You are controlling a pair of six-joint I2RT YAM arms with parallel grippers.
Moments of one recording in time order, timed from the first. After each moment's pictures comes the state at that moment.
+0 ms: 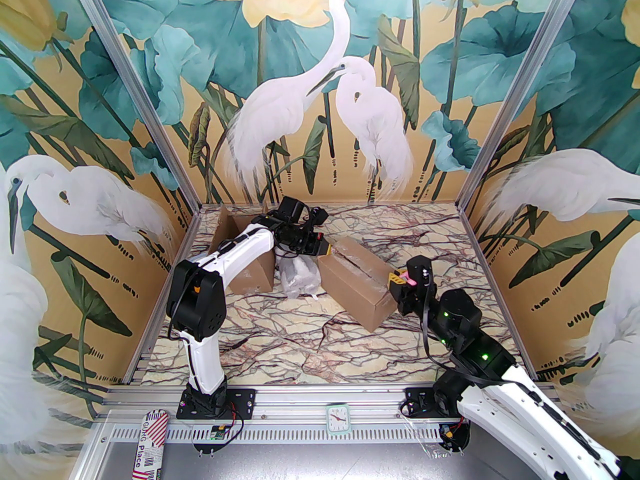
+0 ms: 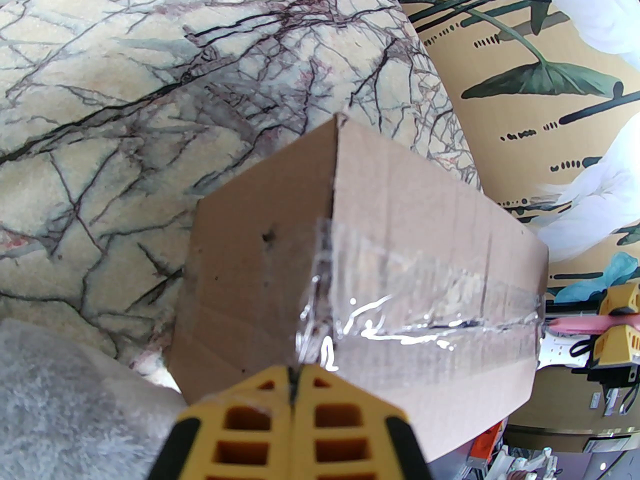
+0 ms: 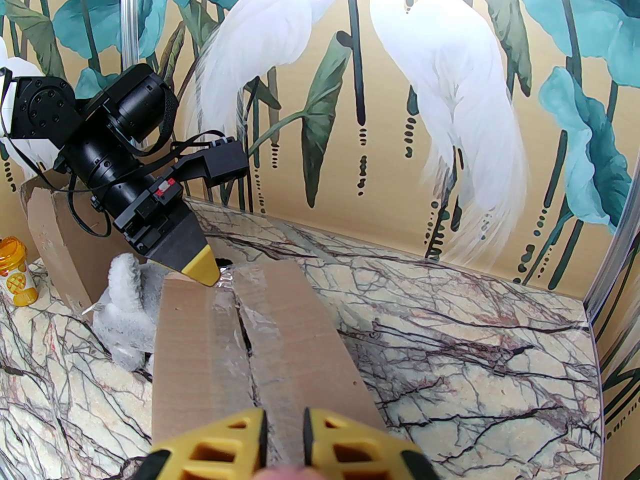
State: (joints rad) left arm -0.45 1.93 1.64 -0.69 0.63 -0.20; right arm 0.60 0.53 0.55 -0.19 0.12 0.02
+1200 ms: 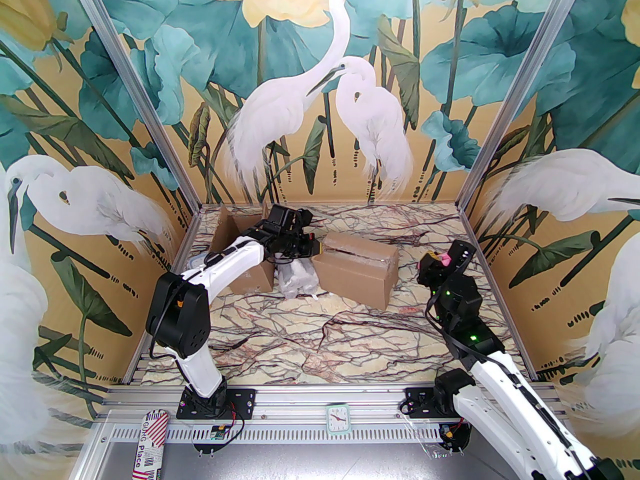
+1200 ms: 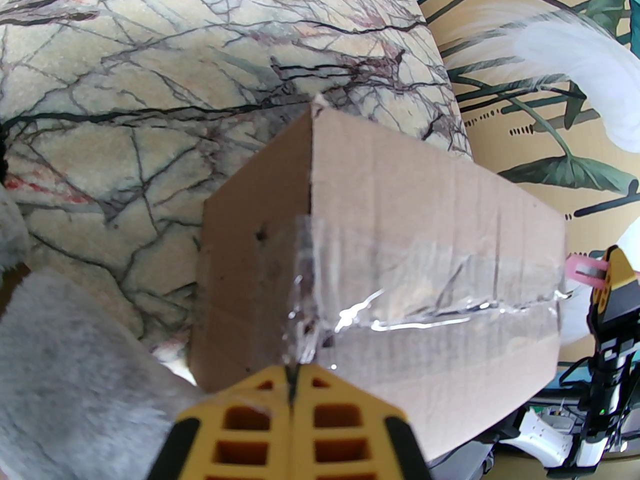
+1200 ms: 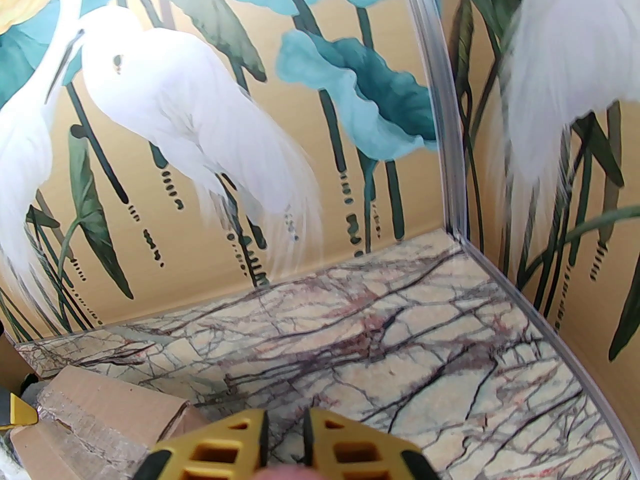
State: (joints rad) left arm -0.47 1.77 1.41 -0.46 0.47 -0.50; right arm 0.31 0.68 0.53 -0.02 0.39 0.36
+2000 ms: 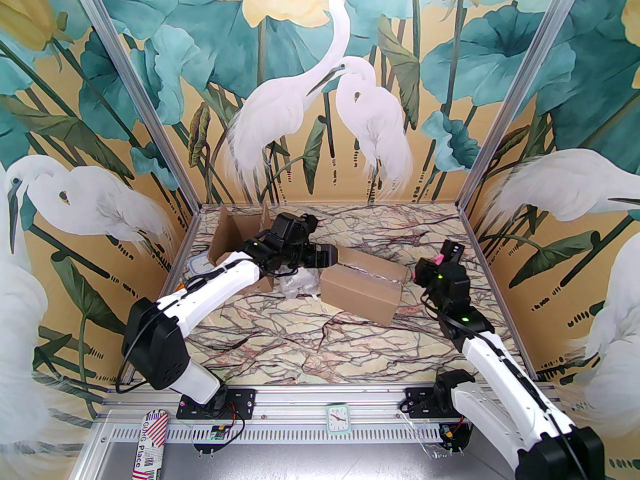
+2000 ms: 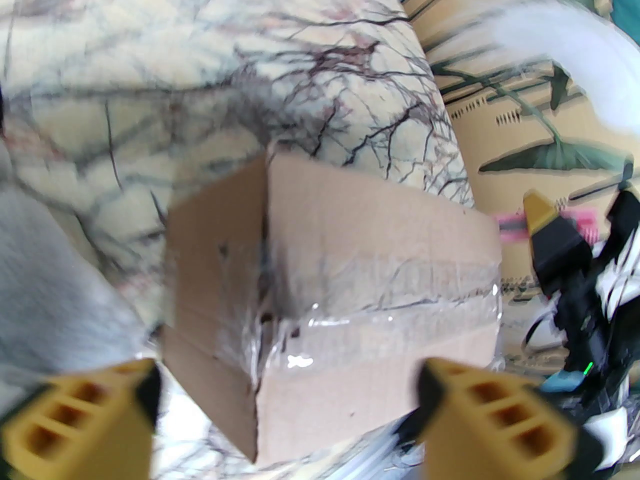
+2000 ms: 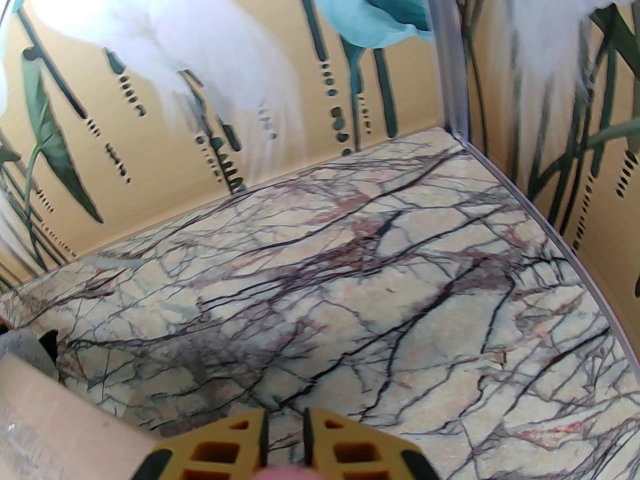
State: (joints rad) left arm -0.60 1.56 1.34 -0.52 0.30 -0.44; right arm 0.13 0.83 0.53 -0.07 0.17 0.46
